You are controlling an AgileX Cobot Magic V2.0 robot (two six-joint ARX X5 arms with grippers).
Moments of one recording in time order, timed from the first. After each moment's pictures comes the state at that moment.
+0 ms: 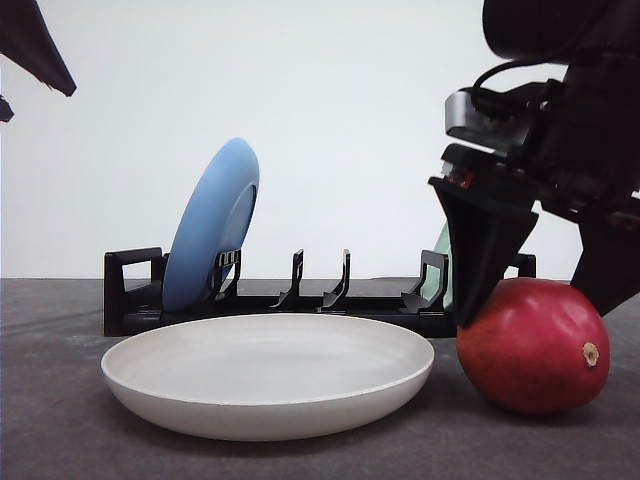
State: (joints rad) left_arx -0.21 0.86 0.80 -0.52 0.23 -0.04; right_arx 0.58 1.35 0.80 -0.58 -0.12 0.30
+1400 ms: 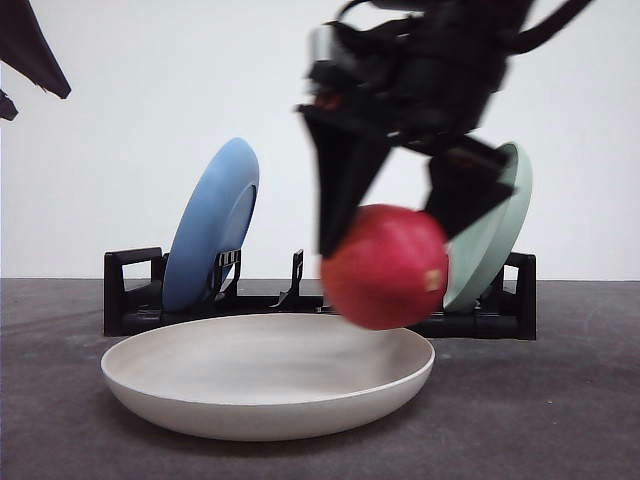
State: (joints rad) left_arx -0.21 0.86 0.80 -0.52 0.23 -0.04; right_arx 0.76 1.56 1.14 -0.70 -0.14 0.17
